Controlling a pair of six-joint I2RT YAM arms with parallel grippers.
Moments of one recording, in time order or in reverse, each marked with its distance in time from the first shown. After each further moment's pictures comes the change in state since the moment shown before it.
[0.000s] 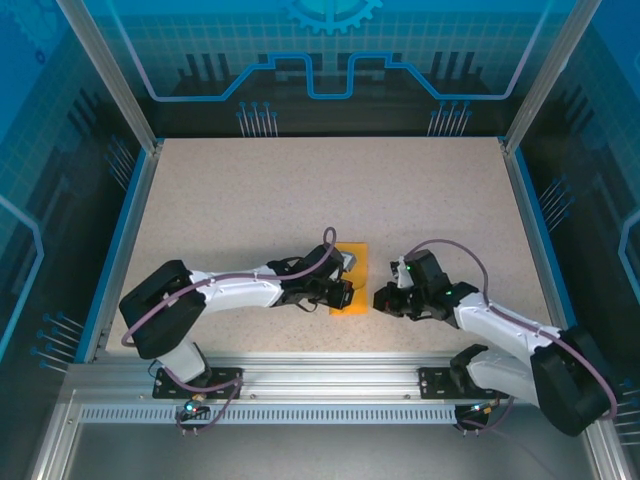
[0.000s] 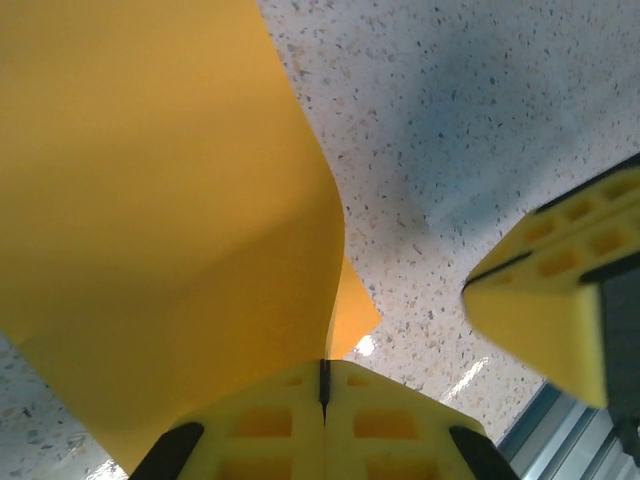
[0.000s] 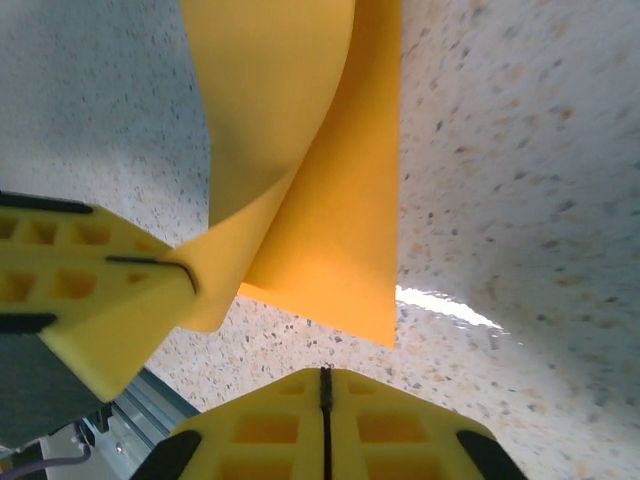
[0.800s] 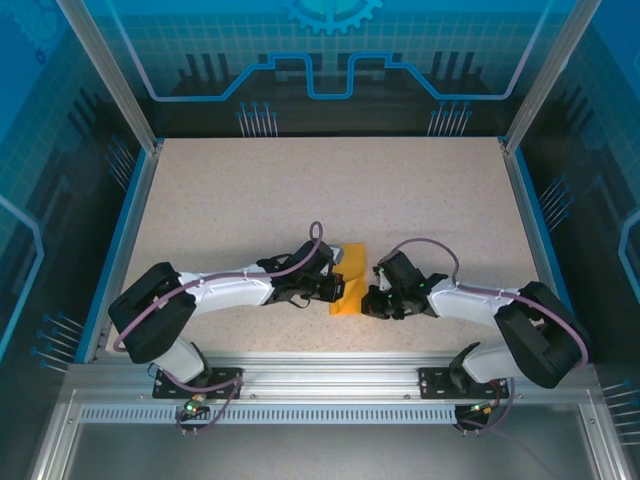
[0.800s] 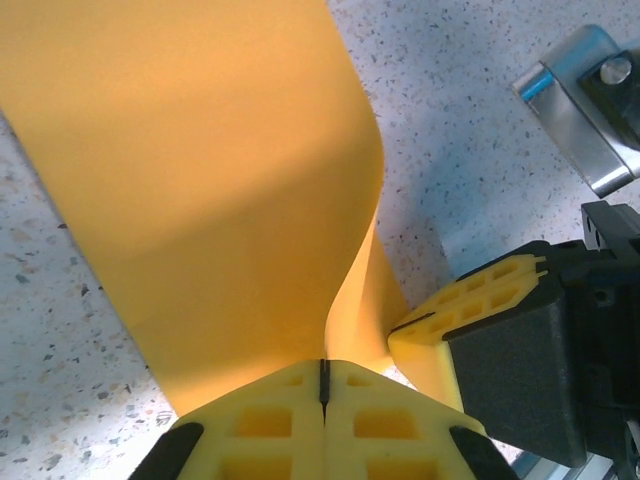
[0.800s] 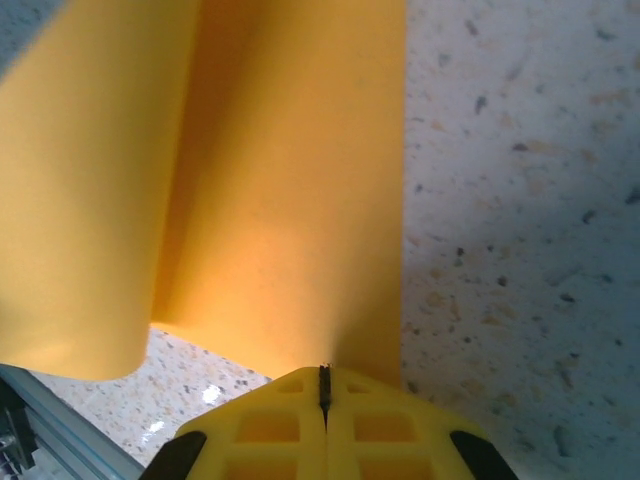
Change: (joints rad) left arm 0.046 -0.049 -0.036 -0.003 -0.037 -0.041; right arm 0.119 0.261 0.089 0.034 0.104 0.042
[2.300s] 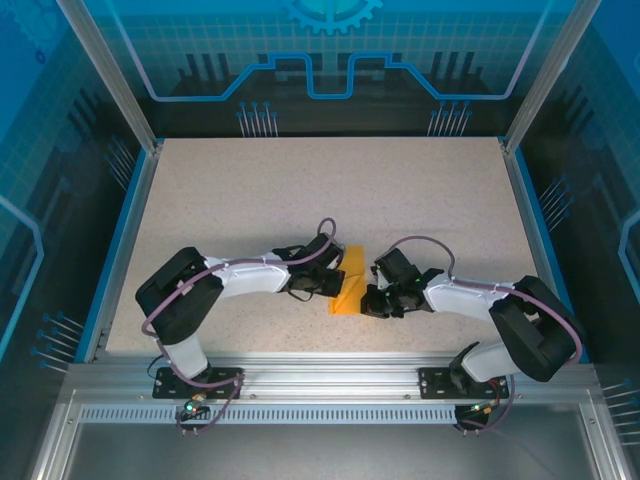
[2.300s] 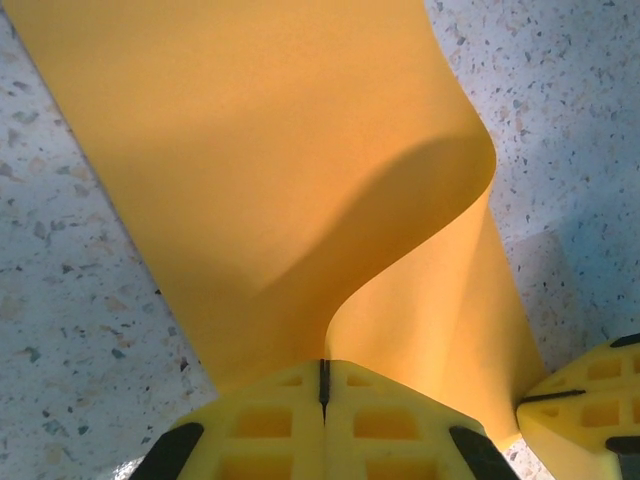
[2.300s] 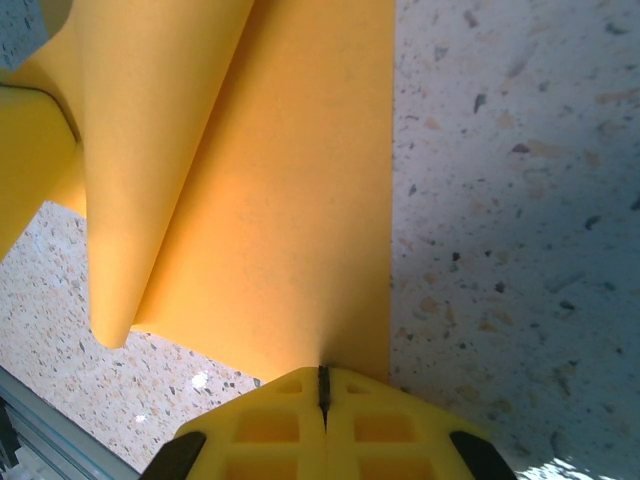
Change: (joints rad) left arm 0.034 0.169 0.134 -0.126 -0.064 0.090; right arm 0.000 0.037 0.048 -0.061 0.002 -0.027
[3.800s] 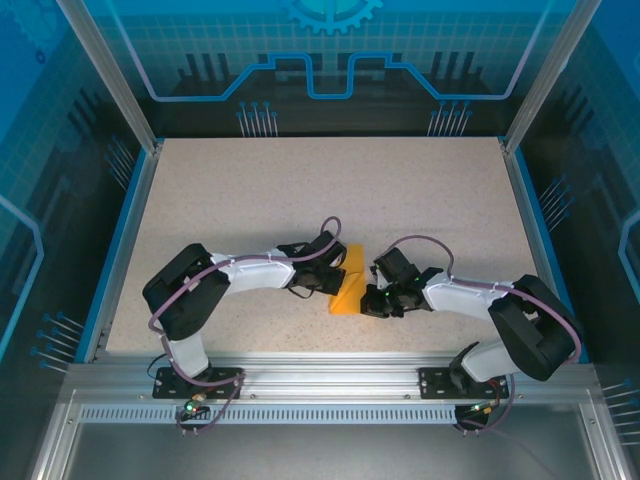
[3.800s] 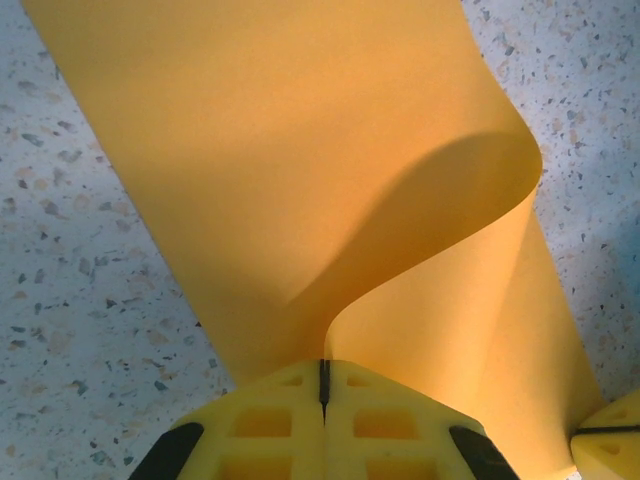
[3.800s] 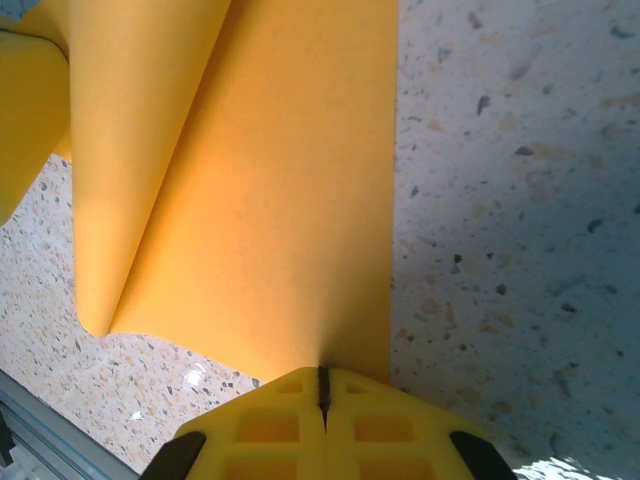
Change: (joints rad) left arm 0.005 0.040 0.047 -0.050 -0.052 0.052; right arm 0.001 0.008 0.010 -0.015 0.003 -0.011
